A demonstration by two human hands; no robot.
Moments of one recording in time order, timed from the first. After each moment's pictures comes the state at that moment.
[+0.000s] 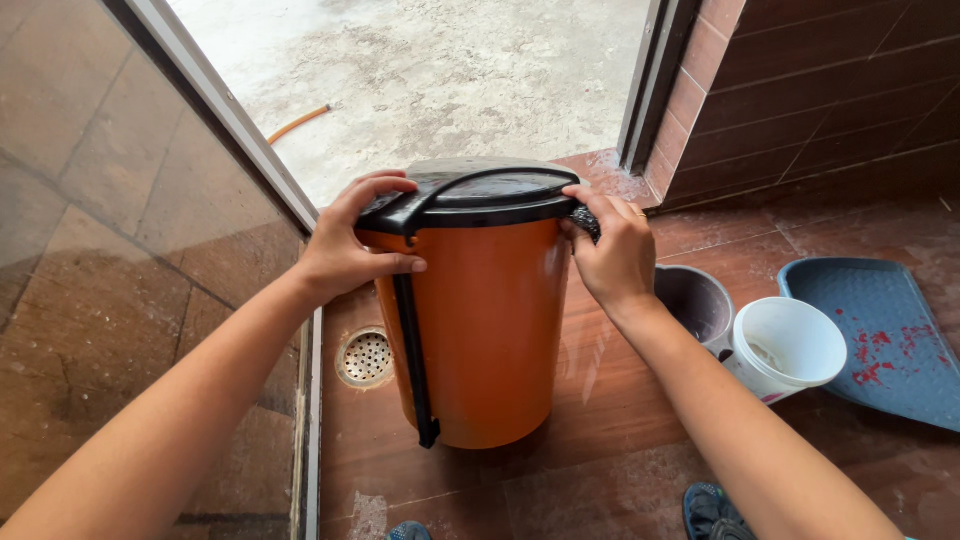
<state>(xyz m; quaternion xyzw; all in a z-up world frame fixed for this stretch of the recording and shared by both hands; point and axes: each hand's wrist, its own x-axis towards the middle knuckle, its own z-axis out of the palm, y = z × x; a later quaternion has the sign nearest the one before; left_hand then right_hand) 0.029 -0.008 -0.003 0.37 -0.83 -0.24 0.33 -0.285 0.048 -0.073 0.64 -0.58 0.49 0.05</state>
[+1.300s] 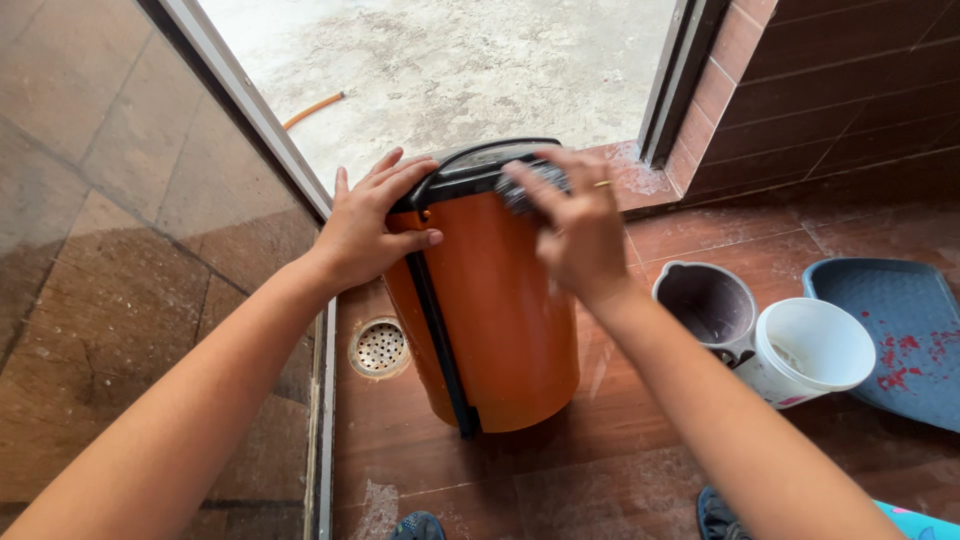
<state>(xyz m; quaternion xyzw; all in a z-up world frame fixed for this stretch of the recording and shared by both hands) 0.027 -0.015 0.004 0.46 -0.86 -0.09 0.19 -0.239 0.025 -0.064 0.73 -0.49 0.44 0.16</state>
